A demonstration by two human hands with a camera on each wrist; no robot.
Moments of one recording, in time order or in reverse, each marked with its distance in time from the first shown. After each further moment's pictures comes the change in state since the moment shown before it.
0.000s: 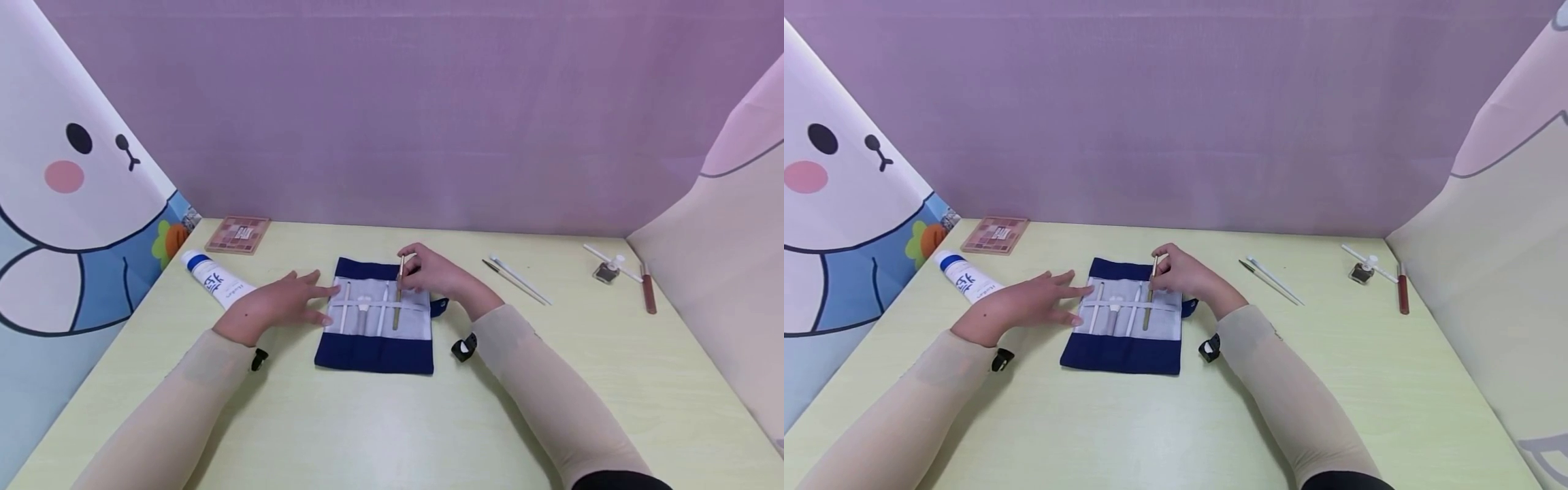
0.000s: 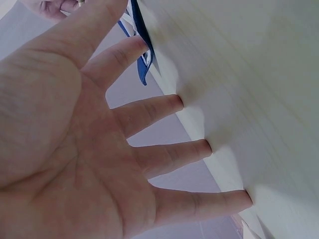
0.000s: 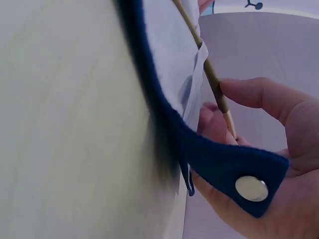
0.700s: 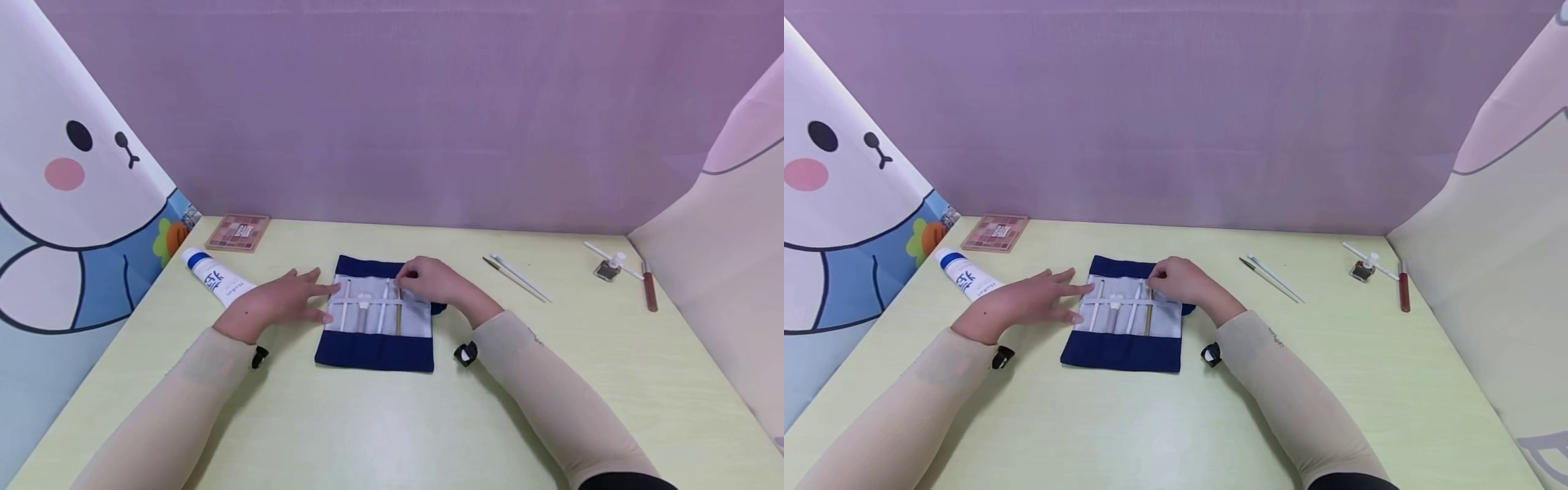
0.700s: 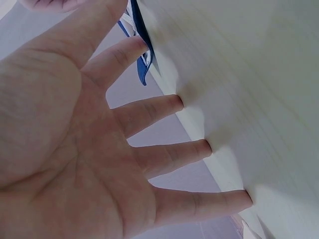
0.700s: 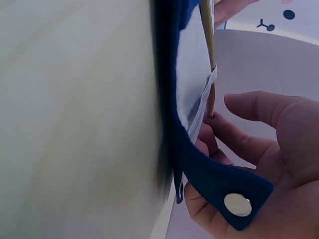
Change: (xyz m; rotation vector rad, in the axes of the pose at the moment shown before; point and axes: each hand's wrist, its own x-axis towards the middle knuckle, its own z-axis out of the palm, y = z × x) left_hand 0.002 -0.003 0.001 0.008 -0.010 0.000; right_hand -0.010 -0.002 0.010 -0.474 0.042 -0.049
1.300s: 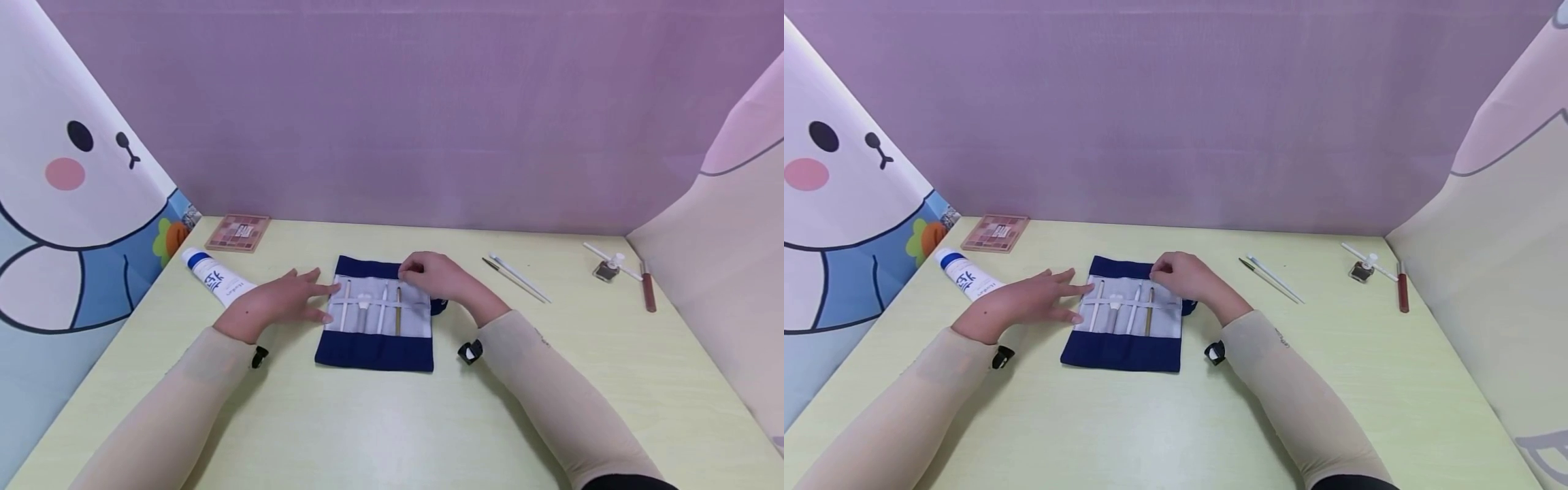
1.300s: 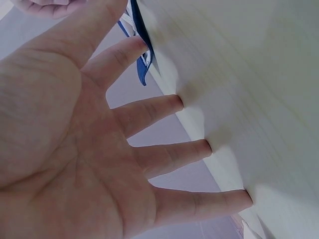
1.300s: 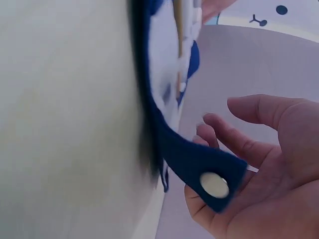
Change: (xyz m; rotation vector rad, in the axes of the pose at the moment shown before) left_hand -0.002 0.001 -0.001 -0.007 0.003 0.023; right_hand -0.010 -0.002 -0.011 0.064 0.034 0.030
